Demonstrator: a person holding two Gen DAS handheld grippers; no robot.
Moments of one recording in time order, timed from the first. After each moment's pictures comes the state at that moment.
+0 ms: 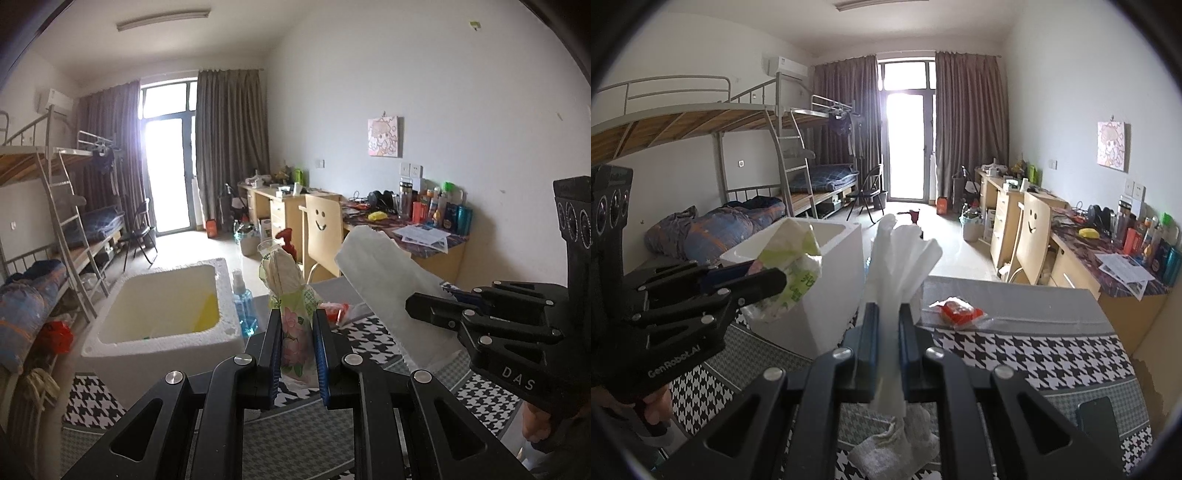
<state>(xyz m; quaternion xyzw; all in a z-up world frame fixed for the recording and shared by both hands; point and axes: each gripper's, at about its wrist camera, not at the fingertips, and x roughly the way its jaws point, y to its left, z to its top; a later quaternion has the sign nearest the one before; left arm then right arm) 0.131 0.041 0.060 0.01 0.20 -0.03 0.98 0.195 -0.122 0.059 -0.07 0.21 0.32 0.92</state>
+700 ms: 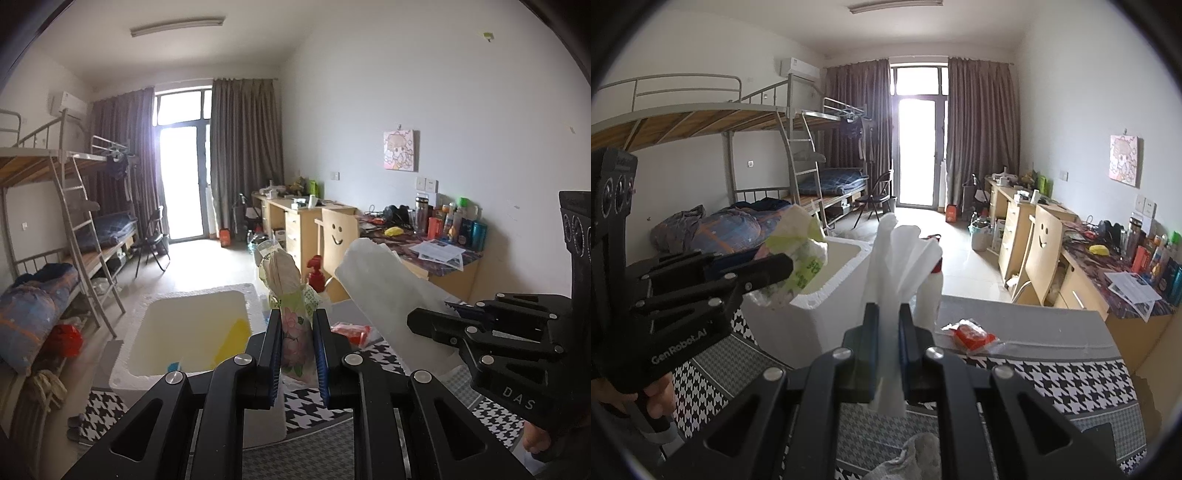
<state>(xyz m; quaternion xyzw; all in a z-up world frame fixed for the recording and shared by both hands) 0.142 0.061 0.080 0.00 0.18 0.00 0.98 0.206 -0.100 0.076 -0.08 0.20 0.34 0.92</state>
